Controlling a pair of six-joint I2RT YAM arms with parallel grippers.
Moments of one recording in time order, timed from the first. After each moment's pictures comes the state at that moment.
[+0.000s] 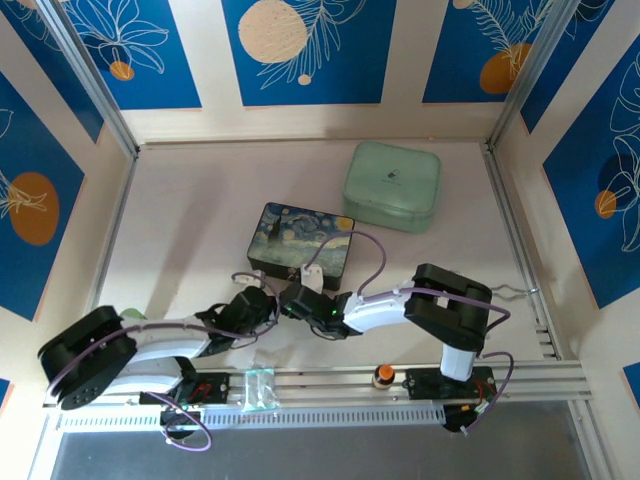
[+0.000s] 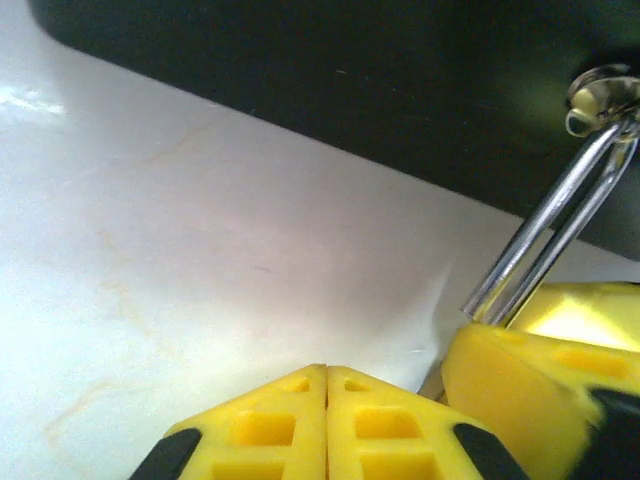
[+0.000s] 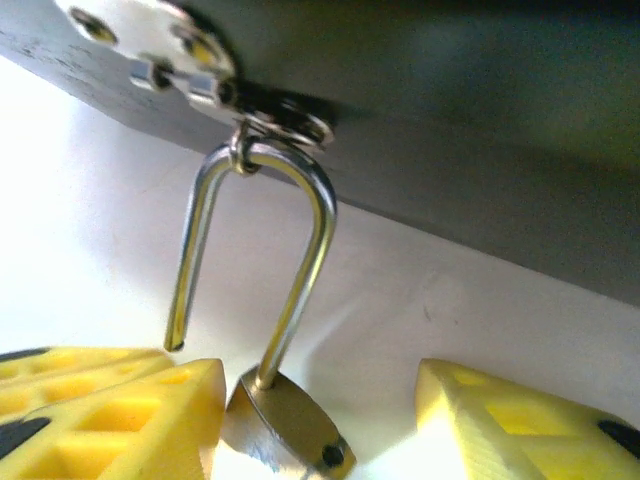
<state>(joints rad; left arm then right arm) -0.91 1.20 0.22 0.21 -0.25 -0.88 1.19 1.80 0.83 0.09 0.42 1.00</state>
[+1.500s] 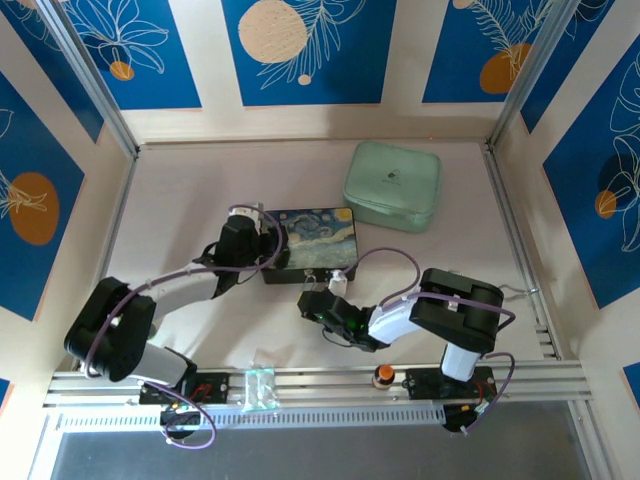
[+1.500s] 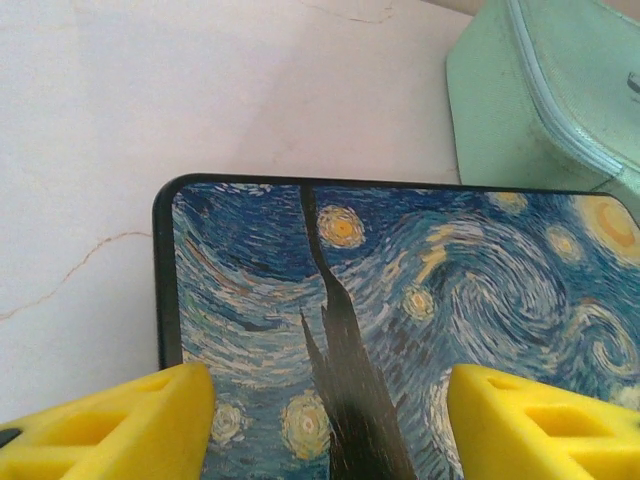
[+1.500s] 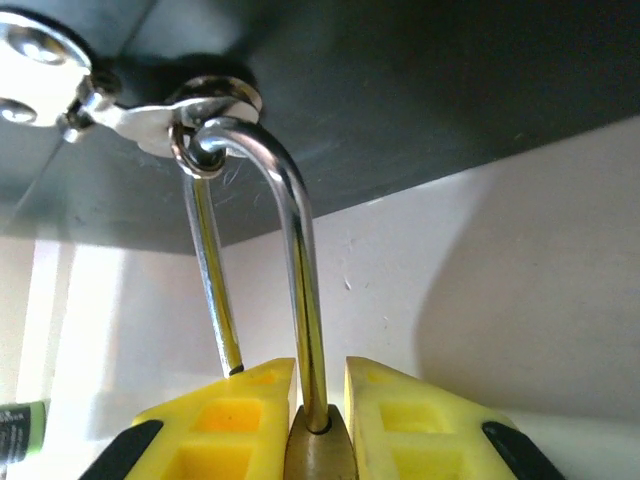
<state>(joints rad) -0.53 1.43 0.62 0.28 -0.05 -0.51 1.16 1.74 0.51 0.58 0.37 1.31</state>
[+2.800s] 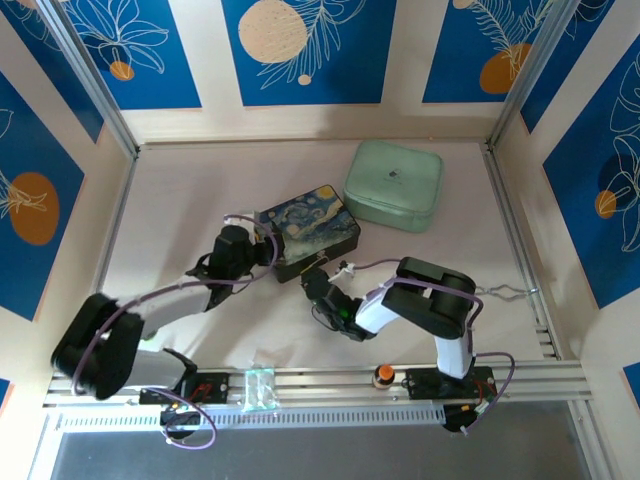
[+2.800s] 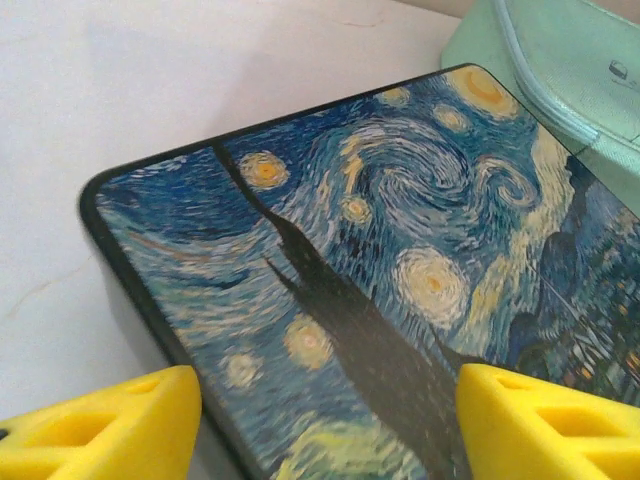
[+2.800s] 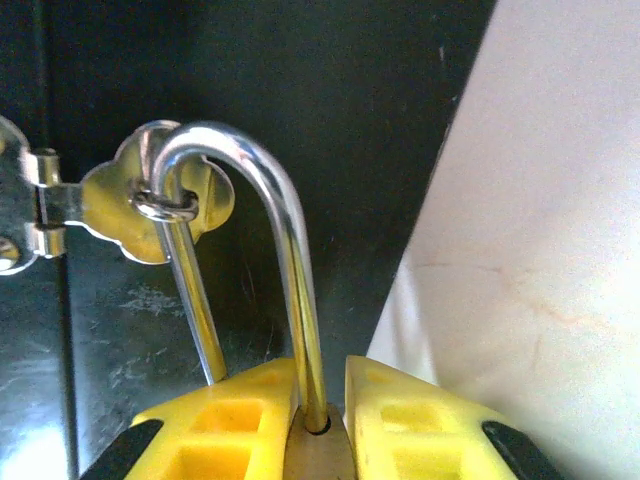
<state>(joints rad) -0.54 1.30 0.54 0.25 -0.07 -0.48 1.08 1.90 0.61 0.74 0.58 1.65</state>
